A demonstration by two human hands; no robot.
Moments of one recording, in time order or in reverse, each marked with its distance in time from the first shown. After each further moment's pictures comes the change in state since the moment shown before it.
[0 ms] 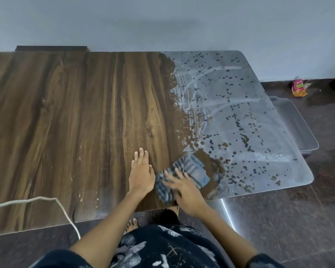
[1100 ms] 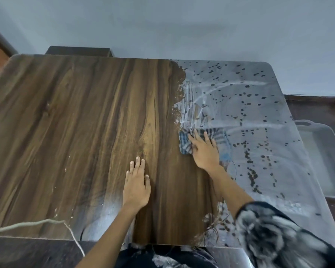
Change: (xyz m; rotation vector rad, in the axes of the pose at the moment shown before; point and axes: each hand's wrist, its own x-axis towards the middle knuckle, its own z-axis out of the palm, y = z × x) left_hand 0.042 0.048 0.026 0.012 0.137 -0.180; right_hand 0.152 0.129 -0.125 -0.260 0.066 0.224
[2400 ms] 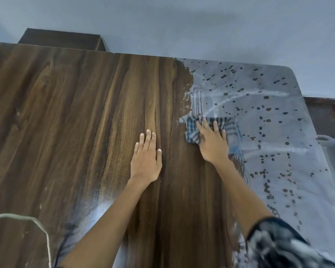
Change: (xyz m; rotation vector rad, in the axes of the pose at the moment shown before) left_hand 0.164 0.038 -0.010 0.130 -0.036 0.108; right_hand 0.117 0.000 -0.023 -0.051 0.032 0.066
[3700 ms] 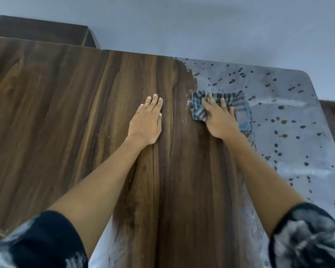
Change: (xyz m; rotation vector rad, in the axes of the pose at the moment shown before) left_hand 0.161 -0.004 -0.019 0.082 0.036 0.237; right_hand 0.120 0.007 -0.029 -0.053 -0.050 -0.016
